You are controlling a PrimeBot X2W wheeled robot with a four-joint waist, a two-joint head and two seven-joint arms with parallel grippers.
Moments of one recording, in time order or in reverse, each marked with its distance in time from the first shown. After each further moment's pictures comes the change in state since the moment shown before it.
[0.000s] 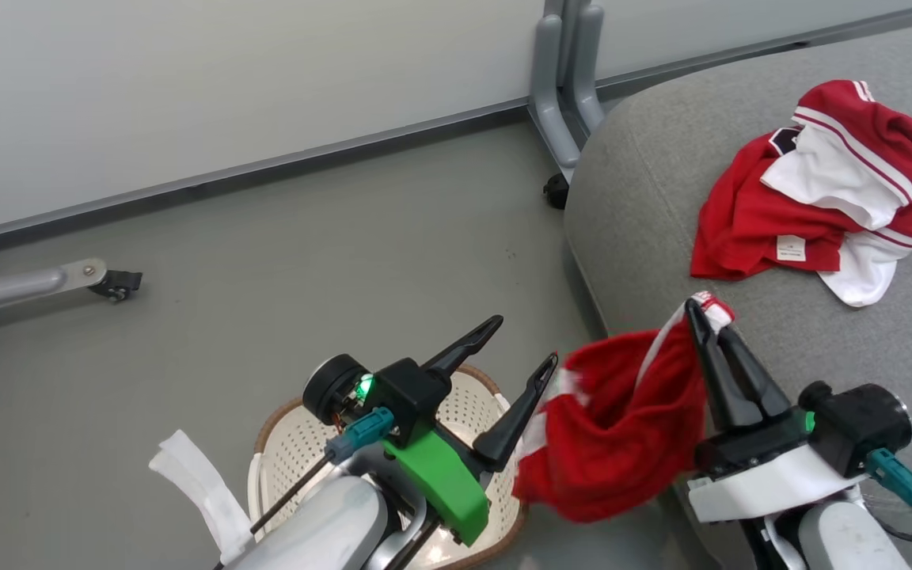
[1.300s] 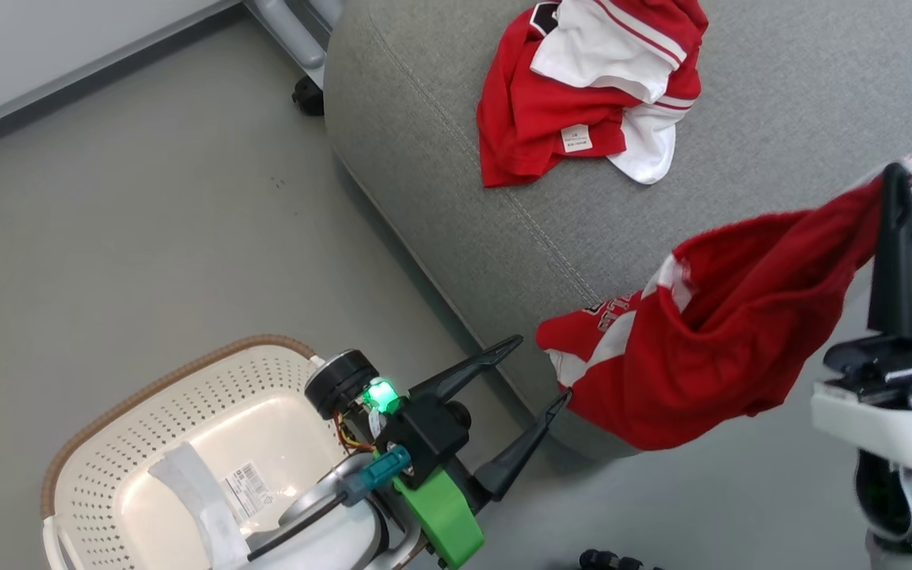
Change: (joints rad) left arm -0.036 0.096 -0.107 -0.085 0.089 -0.014 -0.019; right arm -0.045 0.039 -0.223 -0.331 0.028 0.000 0.000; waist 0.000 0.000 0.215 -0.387
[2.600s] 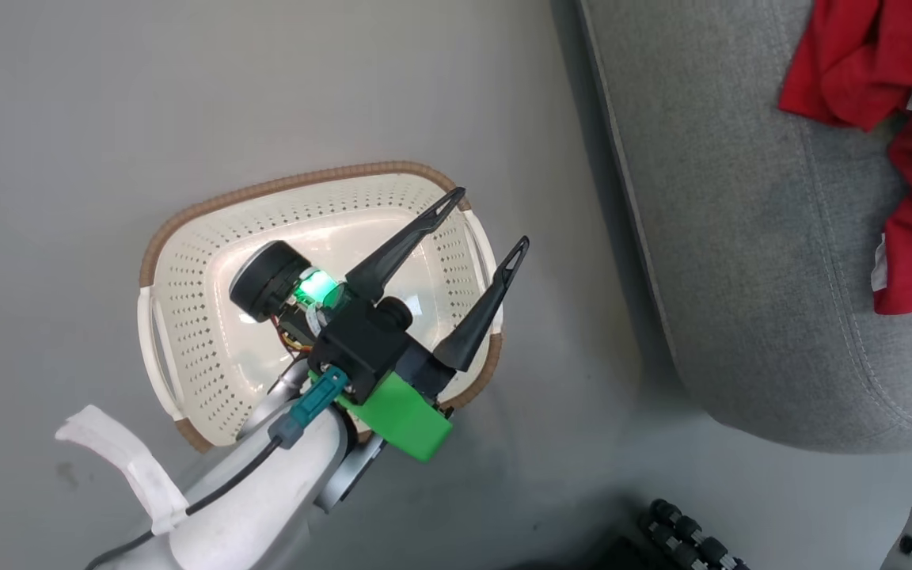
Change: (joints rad) left arm -0.144 0.019 0.105 -0.038 0.042 0.112 -0.090; right arm -0.597 -0.036 -0.296 0.510 -0.206 0.000 0.000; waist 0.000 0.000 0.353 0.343
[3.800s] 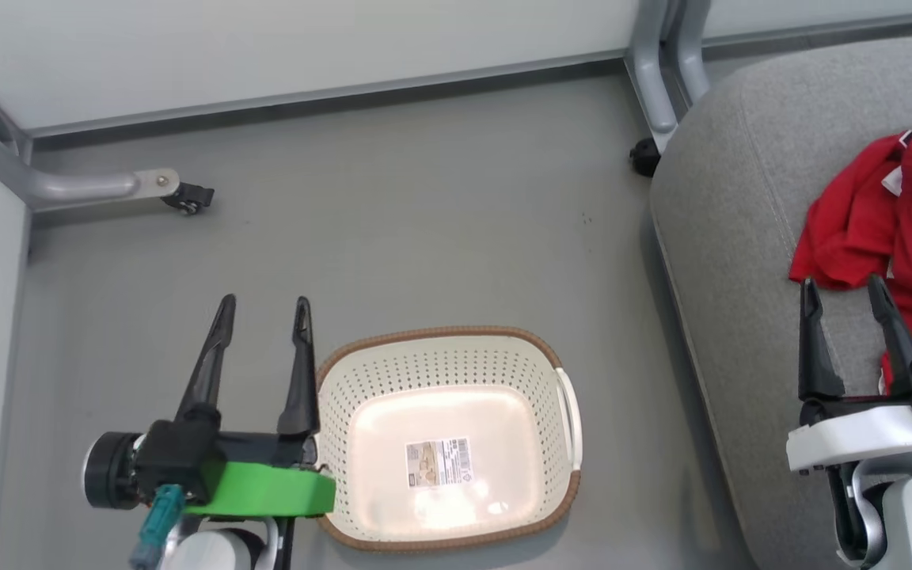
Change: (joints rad) left arm 0.508 -0.190 0.554 -0.083 0.154 0.085 -0.028; right arm 0.557 0.040 0.184 -0.009 0.078 0.000 0.000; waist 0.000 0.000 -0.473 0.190
